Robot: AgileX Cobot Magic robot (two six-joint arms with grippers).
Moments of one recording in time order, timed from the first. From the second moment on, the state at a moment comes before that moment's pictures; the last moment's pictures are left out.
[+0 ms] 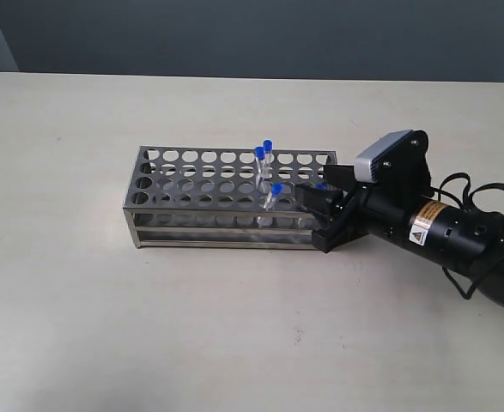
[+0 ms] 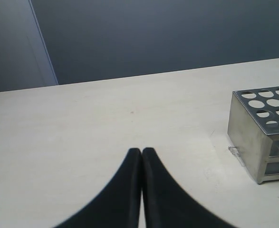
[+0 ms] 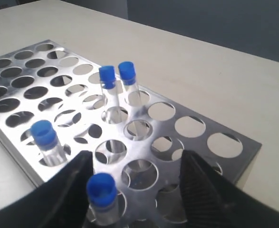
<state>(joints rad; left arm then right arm) 0.10 0.01 0.00 0.02 0.24 0.06 0.44 1.90 -0.48 -0.49 -1.08 0.15</state>
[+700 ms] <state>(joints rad) 0.10 0.01 0.00 0.02 0.24 0.06 0.45 1.89 -0.48 -0.52 -1.11 0.16</state>
